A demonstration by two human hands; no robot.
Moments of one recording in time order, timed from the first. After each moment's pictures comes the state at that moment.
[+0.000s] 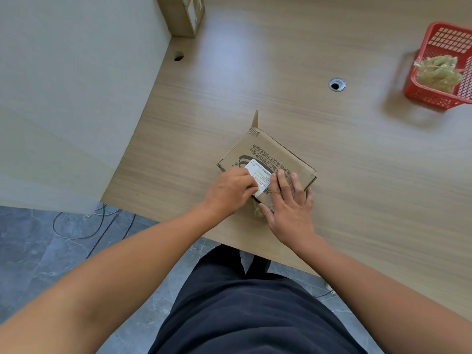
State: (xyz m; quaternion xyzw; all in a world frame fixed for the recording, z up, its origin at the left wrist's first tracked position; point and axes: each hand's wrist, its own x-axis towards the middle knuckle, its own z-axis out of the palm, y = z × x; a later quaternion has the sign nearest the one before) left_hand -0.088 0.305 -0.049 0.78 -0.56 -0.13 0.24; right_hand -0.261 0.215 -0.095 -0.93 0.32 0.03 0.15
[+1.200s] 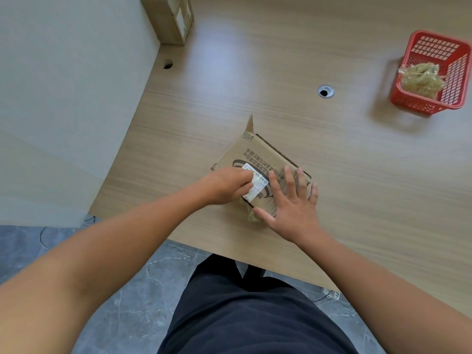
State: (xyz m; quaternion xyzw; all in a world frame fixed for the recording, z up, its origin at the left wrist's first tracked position) left_hand -0.047 0.258 -0.041 0.71 -0.65 -0.26 0.08; right_hand -0.258 0.175 -0.090 -0.93 0.34 0.09 0.13
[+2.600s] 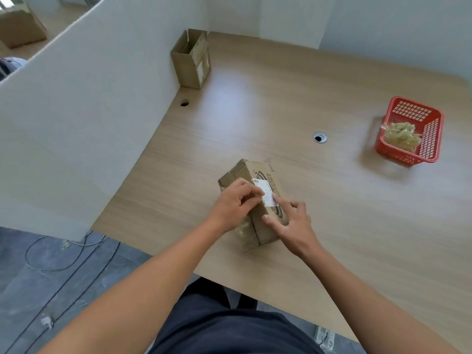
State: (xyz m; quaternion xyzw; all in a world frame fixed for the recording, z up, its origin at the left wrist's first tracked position) left_hand -0.084 0.264 -0.014 0.75 -0.42 -0.24 0.46; right_hand -0.255 0.149 -0.042 -0.79 0.40 0.00 0.46
